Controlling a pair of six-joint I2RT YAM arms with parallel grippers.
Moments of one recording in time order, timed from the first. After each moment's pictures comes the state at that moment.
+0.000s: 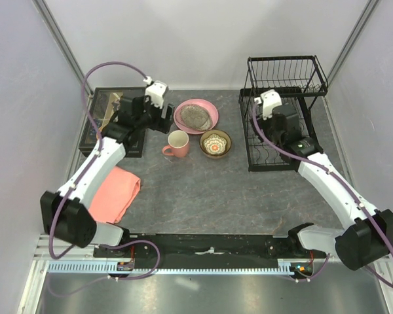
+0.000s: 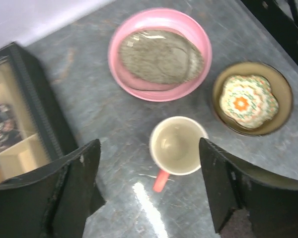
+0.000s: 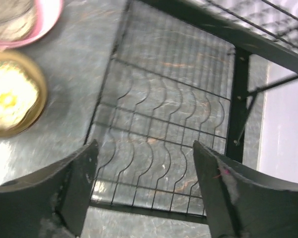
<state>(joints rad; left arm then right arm) -0.36 1.43 1.29 -0.34 0.10 0.15 0.40 1.23 1.08 -0.34 0.28 -0.22</state>
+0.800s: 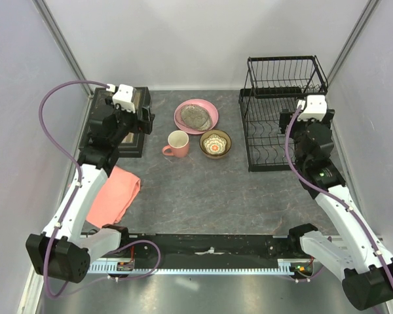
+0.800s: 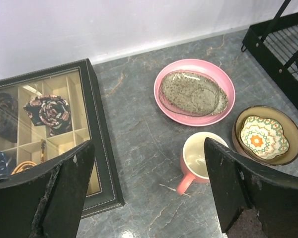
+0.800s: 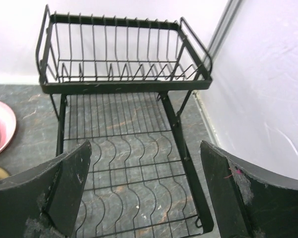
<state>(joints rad) -0.19 1.10 1.03 -0.12 0.11 0.06 0.28 0.90 0.87 0.01 0.46 -0.13</state>
